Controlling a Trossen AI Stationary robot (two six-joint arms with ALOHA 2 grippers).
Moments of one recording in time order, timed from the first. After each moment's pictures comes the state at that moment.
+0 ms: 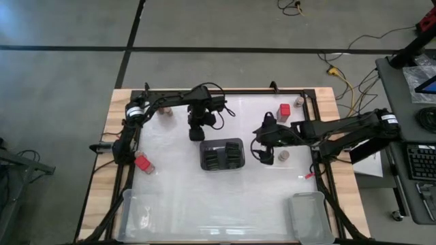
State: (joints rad) left arm 0.39 2.11 1.75 -1.48 0.12 0.29; right arm 0.05 1.20 0.85 -0.45 0.21 0.05
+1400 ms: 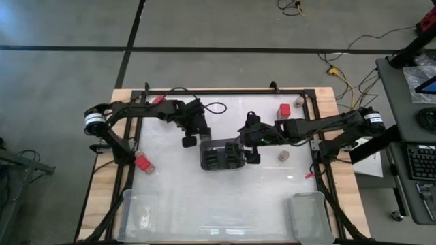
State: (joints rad) left arm 0.38 1.63 1.05 -0.62 0.11 0.31; right arm 0.04 1.43 1.09 -0.44 0.21 -0.11
